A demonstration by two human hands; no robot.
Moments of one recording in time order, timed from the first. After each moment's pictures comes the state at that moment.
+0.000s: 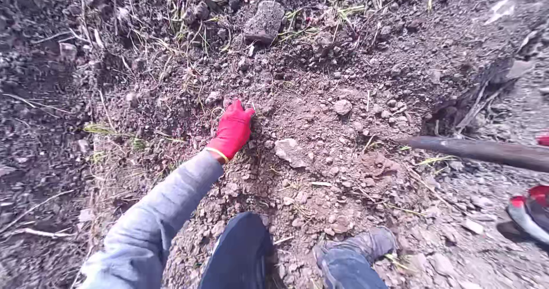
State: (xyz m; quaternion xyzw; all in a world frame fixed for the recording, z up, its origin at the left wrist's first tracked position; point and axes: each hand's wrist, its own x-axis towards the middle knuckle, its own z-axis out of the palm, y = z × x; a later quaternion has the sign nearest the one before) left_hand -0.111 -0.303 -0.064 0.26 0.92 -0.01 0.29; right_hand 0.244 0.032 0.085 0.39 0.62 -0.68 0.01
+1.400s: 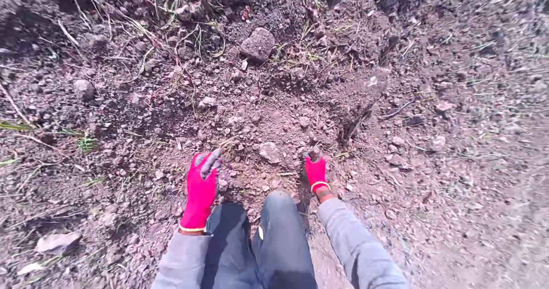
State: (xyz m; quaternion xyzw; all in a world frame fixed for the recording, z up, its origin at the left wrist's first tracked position) left_hand -0.049 -0.445 0.020 0.00 0.83 0.49 0.28; right_hand 0.136 -0.113 -0.040 0.61 0.73 -0.24 0.18
